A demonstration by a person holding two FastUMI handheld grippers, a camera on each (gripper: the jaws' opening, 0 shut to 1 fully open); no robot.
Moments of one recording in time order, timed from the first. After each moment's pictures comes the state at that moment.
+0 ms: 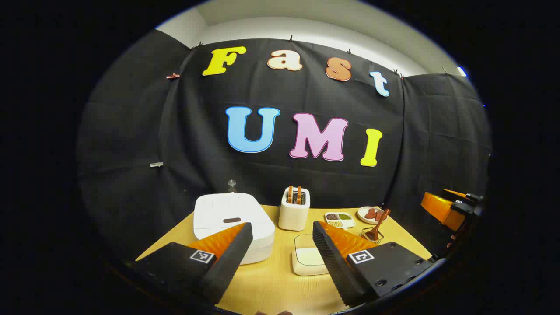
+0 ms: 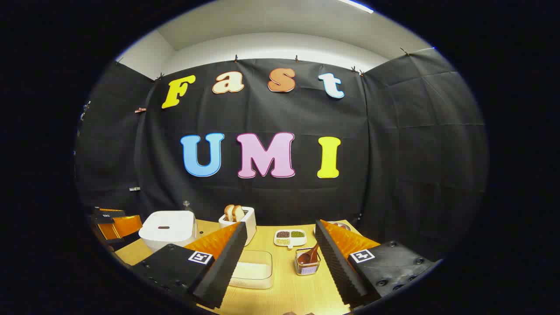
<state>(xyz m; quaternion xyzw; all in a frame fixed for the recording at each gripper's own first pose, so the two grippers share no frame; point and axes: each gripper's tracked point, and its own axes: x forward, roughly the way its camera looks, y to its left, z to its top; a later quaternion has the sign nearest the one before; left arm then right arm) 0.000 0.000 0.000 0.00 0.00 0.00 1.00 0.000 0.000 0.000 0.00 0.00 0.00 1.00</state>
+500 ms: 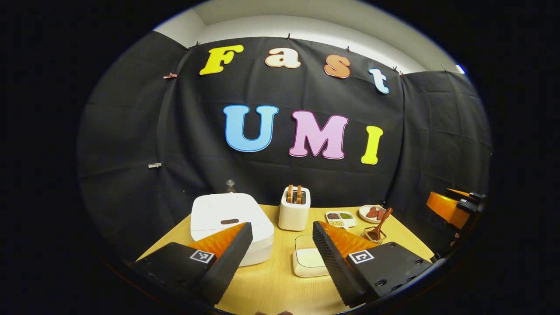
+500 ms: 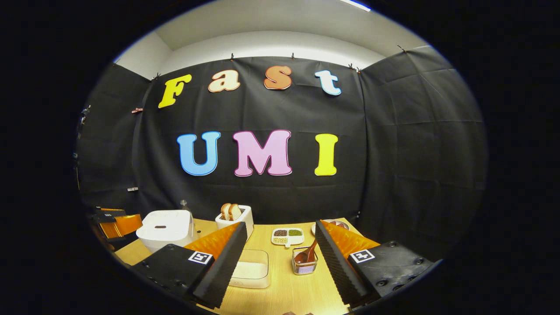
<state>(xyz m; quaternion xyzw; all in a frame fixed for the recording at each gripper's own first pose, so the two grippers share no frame) 0.014 0.005 -0.005 0.00 0.01 0.00 1.00 0.005 -0.008 -0.008 0.01 0.01 0.00 1.00</state>
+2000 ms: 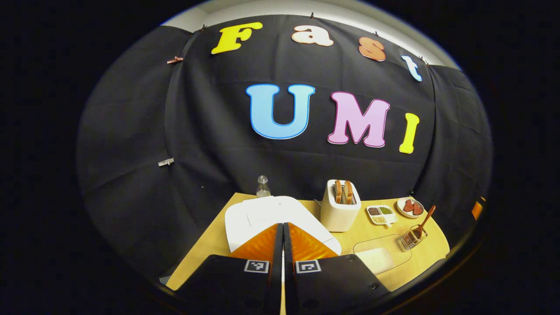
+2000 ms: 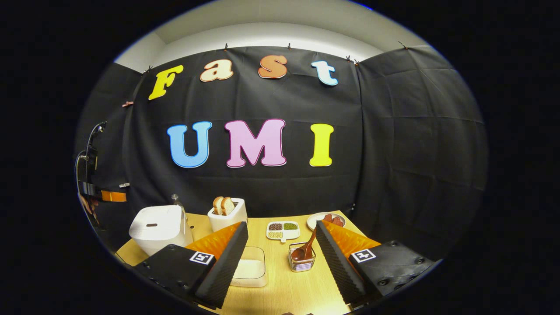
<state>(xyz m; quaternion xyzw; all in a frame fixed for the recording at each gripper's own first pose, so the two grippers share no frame) 0.135 0.147 0.013 0.00 0.09 0.03 1.00 0.035 -0.015 -0.021 0.01 0.05 -0.03 1.00</state>
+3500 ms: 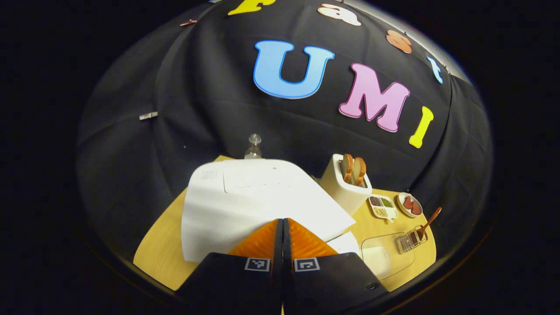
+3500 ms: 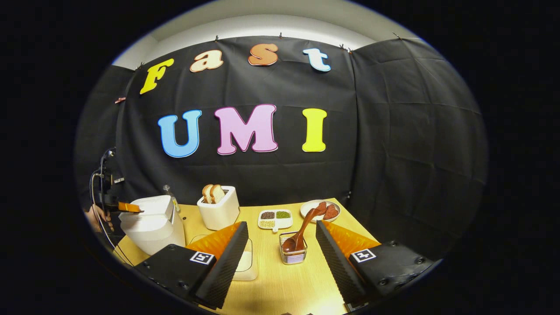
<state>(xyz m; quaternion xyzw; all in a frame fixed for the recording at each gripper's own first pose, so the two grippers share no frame) 0.202 0.158 -0.053 -0.07 0.14 0.03 0.99 0.039 -0.049 -0.053 0.02 0.09 -0.04 0.99</state>
